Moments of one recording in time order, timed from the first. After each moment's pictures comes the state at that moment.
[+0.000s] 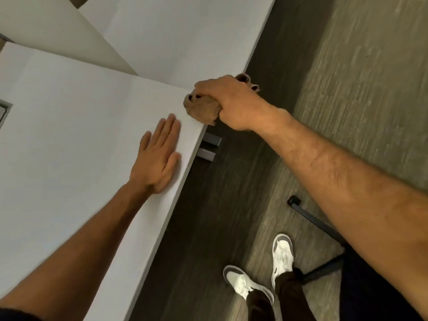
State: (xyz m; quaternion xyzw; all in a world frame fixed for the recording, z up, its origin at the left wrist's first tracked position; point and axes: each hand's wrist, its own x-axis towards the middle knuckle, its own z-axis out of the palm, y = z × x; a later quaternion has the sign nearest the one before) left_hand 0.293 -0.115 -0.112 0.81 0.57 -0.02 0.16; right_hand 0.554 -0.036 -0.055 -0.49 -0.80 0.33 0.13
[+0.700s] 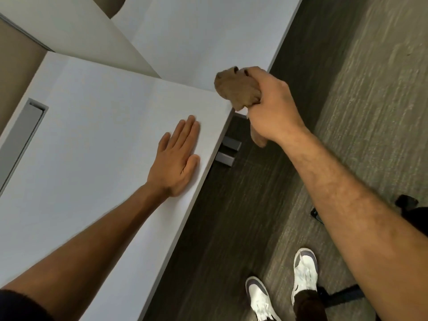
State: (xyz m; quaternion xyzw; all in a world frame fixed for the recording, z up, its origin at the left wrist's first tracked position) left_hand 0.289 -0.116 -0.123 0.81 0.56 0.00 0.13; right_hand 0.555 -0.057 -0.075 -0.57 -0.59 0.41 0.39
